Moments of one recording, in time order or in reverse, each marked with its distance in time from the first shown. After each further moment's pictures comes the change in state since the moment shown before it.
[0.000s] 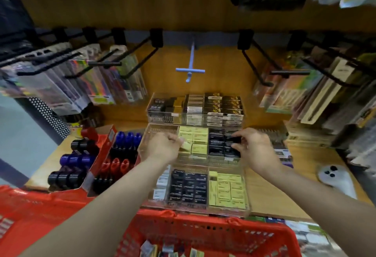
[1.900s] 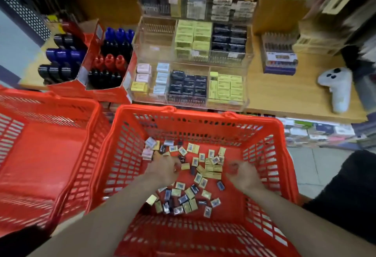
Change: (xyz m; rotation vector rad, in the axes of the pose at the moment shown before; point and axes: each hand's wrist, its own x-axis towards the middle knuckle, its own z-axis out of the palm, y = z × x) left_hand -0.168 -0.209 0.068 0.749 -0.752 0.067; right_hand -0.258 0.062 0.148 0.108 -0.574 0.520
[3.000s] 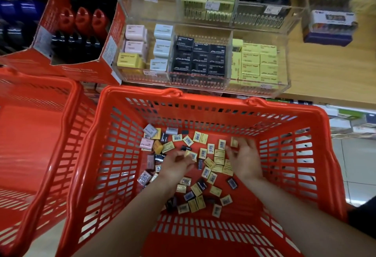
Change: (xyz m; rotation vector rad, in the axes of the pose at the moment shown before) left_hand 0.053 -0.003 0.065 -1.493 0.149 -0.419; right_hand 0.064 0.001 0.054 0.024 0.268 -0.031
